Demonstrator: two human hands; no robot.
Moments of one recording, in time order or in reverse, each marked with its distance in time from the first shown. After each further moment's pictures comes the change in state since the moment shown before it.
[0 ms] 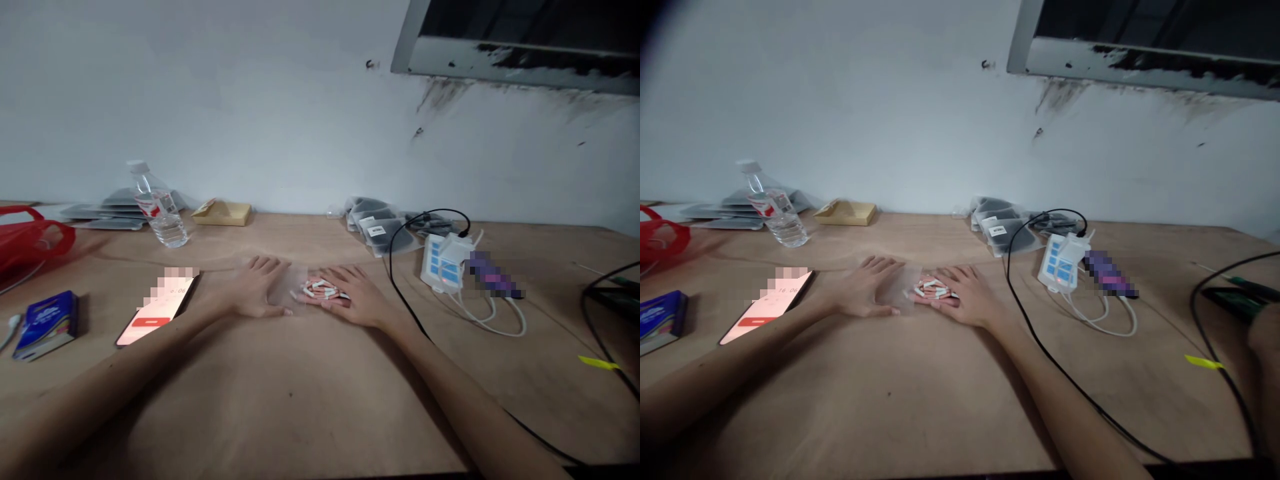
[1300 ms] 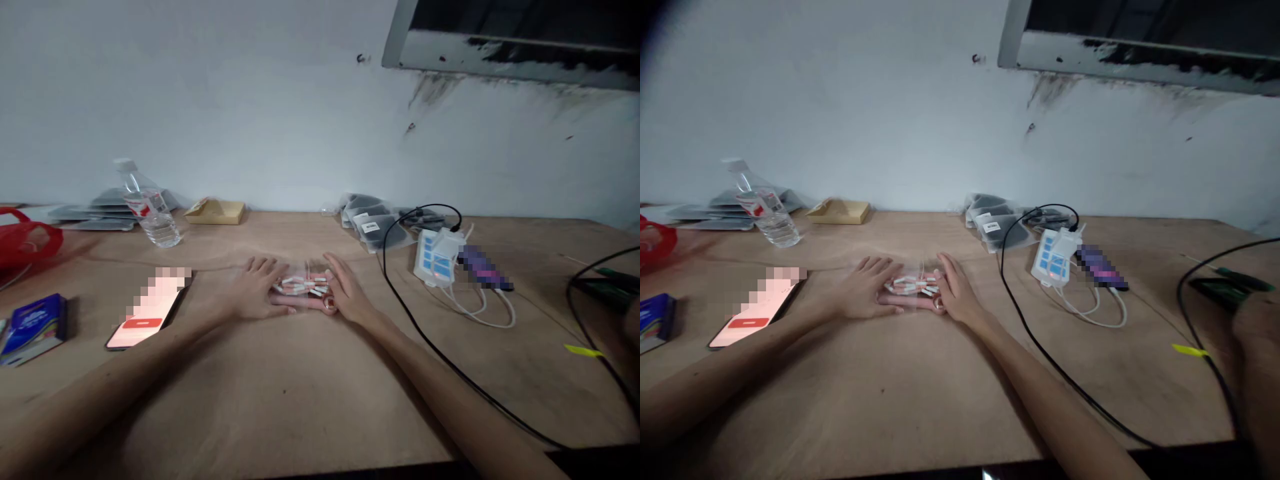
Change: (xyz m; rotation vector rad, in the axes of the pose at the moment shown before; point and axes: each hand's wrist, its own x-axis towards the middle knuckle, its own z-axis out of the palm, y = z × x) left_hand 0.005 0.015 0.009 0.073 0.008 -0.069; right_hand 0.005 -0.011 0.032 0.419 0.312 0.307
